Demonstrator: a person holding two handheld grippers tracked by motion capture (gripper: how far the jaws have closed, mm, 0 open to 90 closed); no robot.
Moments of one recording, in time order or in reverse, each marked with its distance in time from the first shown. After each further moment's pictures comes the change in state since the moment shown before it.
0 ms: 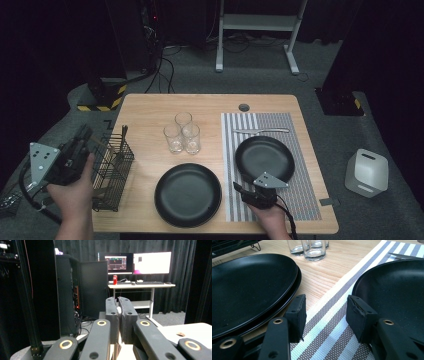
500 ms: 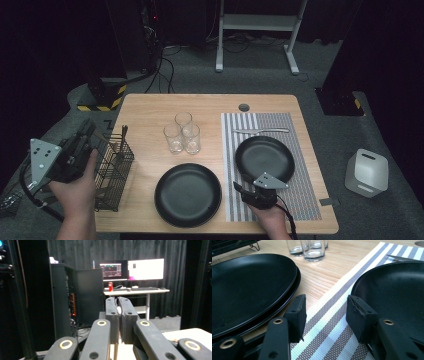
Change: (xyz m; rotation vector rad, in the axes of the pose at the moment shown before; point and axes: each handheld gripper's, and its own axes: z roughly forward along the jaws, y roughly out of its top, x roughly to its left) left arm -0.013 0.016 0.002 -0.043 -0.041 0.007; right arm 0.001 0.000 -0.001 -0.006 -0.012 -0.013
